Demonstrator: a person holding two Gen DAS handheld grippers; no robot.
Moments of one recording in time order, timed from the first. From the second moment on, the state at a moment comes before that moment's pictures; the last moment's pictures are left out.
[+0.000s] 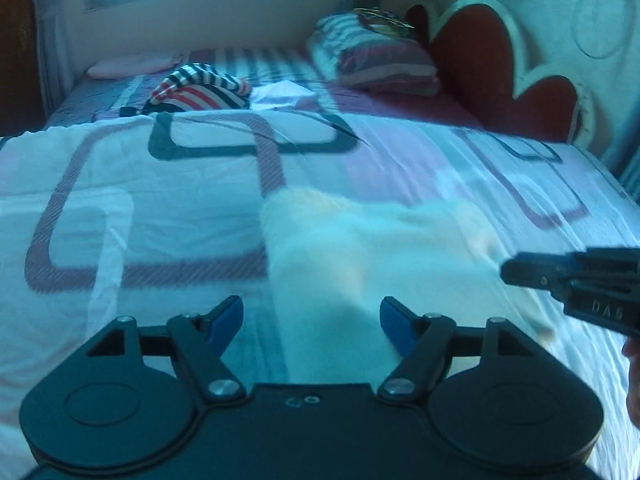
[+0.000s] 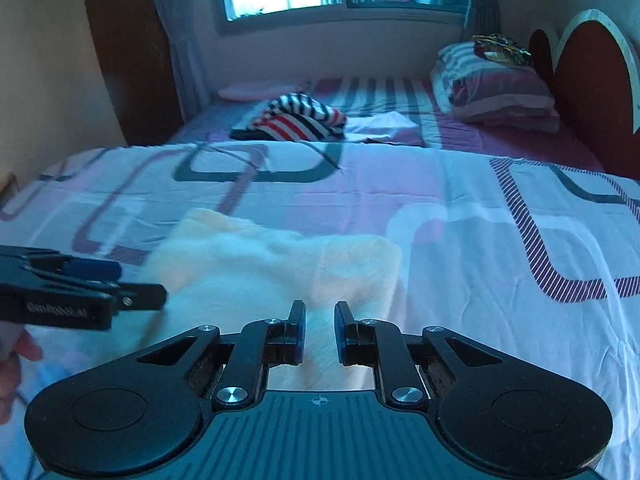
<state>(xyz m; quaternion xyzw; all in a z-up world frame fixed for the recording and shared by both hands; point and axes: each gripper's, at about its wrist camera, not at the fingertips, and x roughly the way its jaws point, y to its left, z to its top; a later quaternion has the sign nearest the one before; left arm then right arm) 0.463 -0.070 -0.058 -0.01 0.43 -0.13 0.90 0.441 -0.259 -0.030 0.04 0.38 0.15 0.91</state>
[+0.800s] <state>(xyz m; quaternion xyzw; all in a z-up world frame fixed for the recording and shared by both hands) 0.339 -0.063 -0.074 0.01 0.46 -0.13 0.88 0.310 -0.229 -0.048 -0.05 0.46 0.19 0.87</state>
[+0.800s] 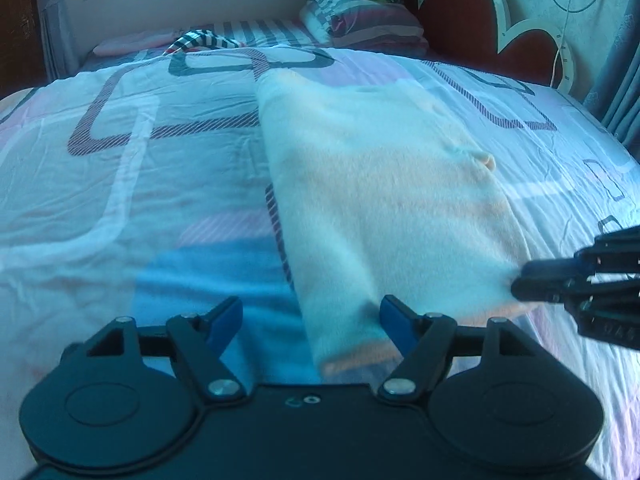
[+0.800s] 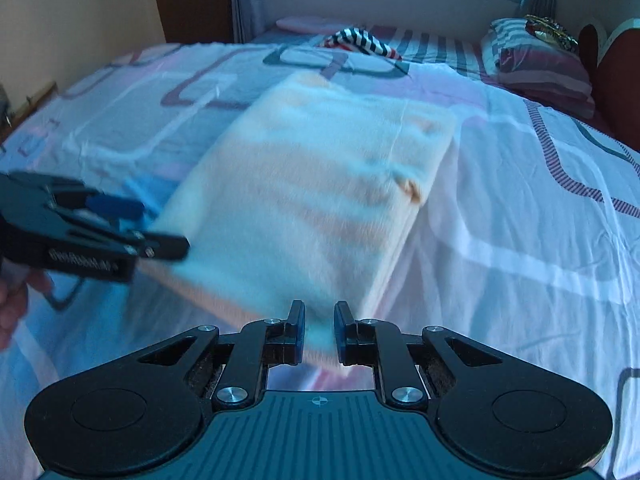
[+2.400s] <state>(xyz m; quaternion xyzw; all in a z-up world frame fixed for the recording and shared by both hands) 0.480 -0.048 -0.098 -0.22 0.50 -0.17 0.82 0.440 -0.321 -0.090 0.32 0.46 0.23 0.80</state>
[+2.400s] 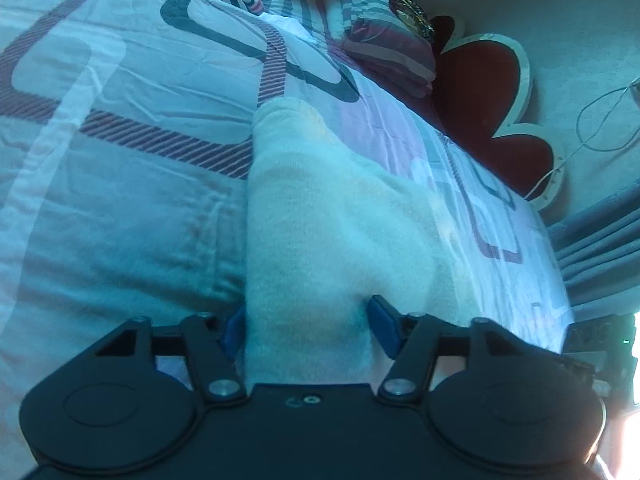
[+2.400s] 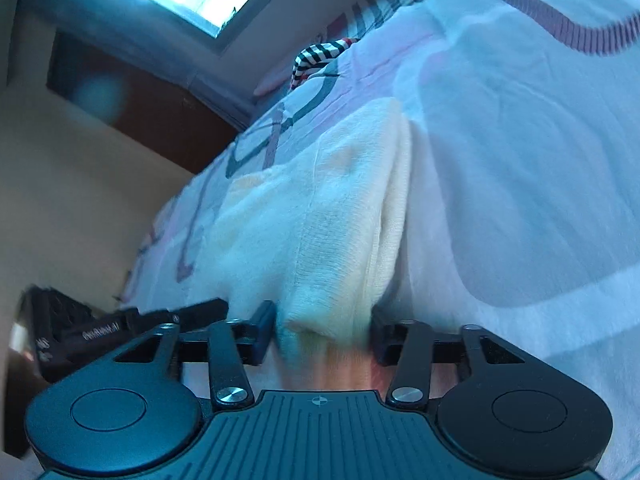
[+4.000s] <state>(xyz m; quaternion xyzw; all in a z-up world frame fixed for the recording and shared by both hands) 0.388 0.171 -0.067 -0.12 0.44 -0.10 0.88 0.394 -0.044 -0.068 0.19 0.47 0.25 0.82</state>
